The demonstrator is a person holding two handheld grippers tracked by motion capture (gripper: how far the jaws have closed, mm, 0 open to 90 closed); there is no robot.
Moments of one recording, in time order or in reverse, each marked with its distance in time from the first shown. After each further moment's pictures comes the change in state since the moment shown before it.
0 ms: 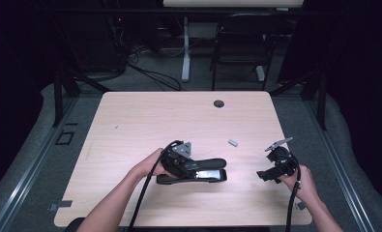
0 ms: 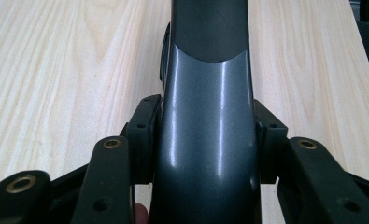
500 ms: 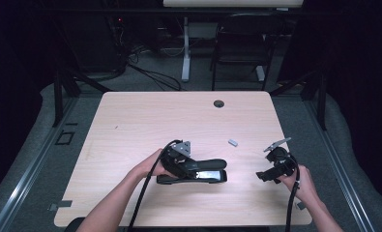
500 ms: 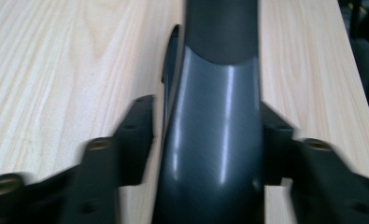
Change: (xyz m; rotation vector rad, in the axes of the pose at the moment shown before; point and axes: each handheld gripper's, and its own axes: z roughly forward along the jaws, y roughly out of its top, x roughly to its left) left arm 0.005 0.000 0.002 -0.033 -0.027 -0.095; right arm 0.001 0.001 0.002 0.016 0.012 -0.008
